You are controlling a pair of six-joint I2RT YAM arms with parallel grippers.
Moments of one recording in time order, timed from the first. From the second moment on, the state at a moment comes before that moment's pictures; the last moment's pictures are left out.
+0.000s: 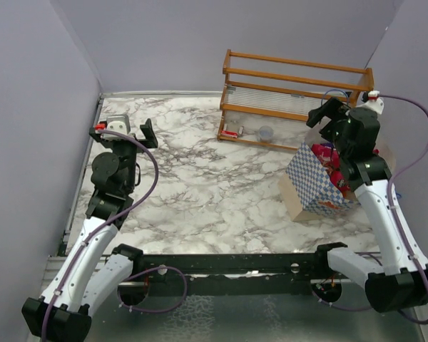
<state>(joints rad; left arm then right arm) -0.31 0.76 0.75 0.20 -0.33 0.01 0.13 1.00 1.11 -0.34 0.25 0.53</state>
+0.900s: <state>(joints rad) -0.31 0.78 0.75 0.23 -0.32 -0.01 0.13 1.33 1.33 -0.21 0.18 0.37</state>
